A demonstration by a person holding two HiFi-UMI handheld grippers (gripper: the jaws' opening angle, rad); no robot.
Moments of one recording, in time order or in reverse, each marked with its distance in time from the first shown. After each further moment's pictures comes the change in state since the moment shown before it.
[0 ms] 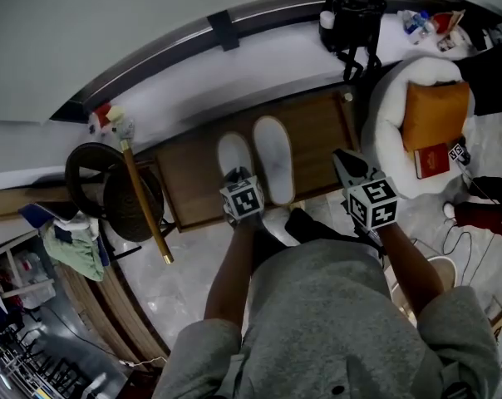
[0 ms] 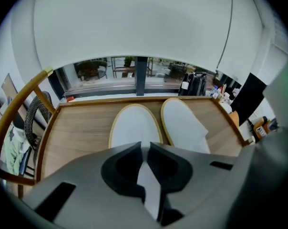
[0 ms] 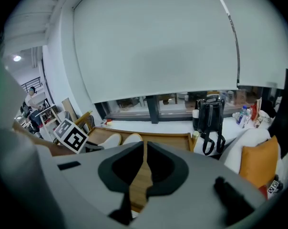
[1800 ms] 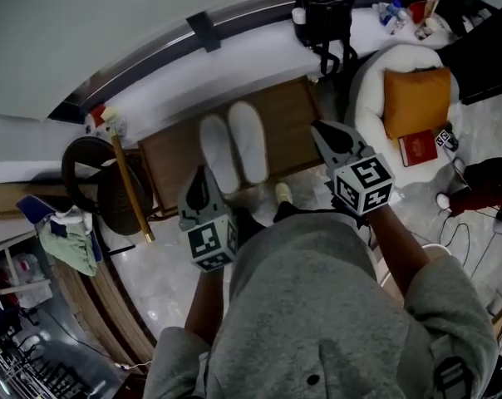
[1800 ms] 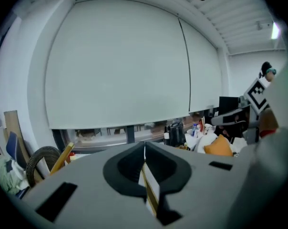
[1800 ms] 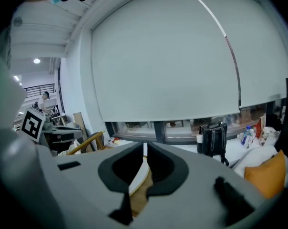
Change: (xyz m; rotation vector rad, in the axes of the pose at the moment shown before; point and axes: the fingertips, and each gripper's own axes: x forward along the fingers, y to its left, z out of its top) left arm -0.257 -0.059 0.072 0.155 -0.655 -0.077; right arm -0.098 0.012 0.054 -0.069 -0.266 0.075
